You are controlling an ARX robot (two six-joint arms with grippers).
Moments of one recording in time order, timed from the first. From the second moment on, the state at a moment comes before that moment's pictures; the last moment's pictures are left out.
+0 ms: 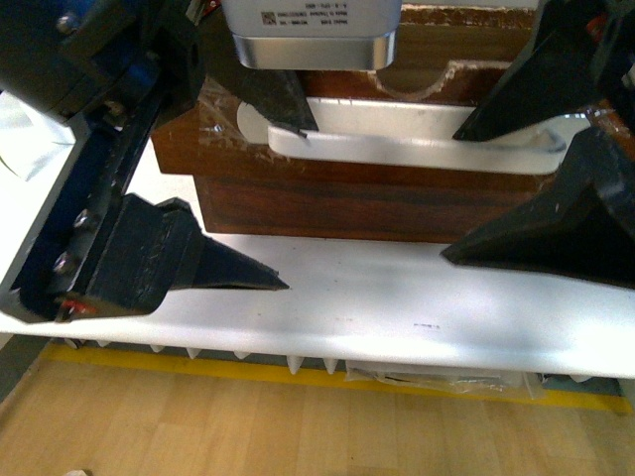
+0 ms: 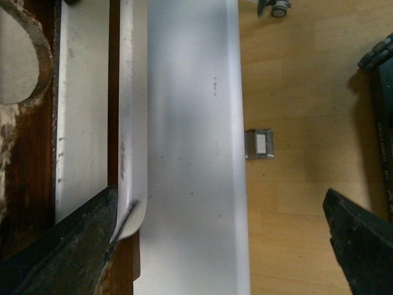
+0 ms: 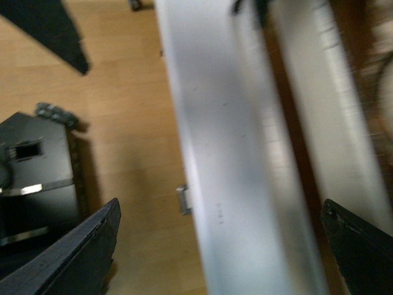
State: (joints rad) left arm -0.36 1.52 1.09 -0.50 0.46 1.30; right arm 0.28 1.51 1.11 -0.54 -0.53 -0.95
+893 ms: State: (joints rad) left arm 0.11 0.66 0.30 0.25 0.21 0.26; right arm -0.13 0.51 0.35 0.05 -0.43 -0.21
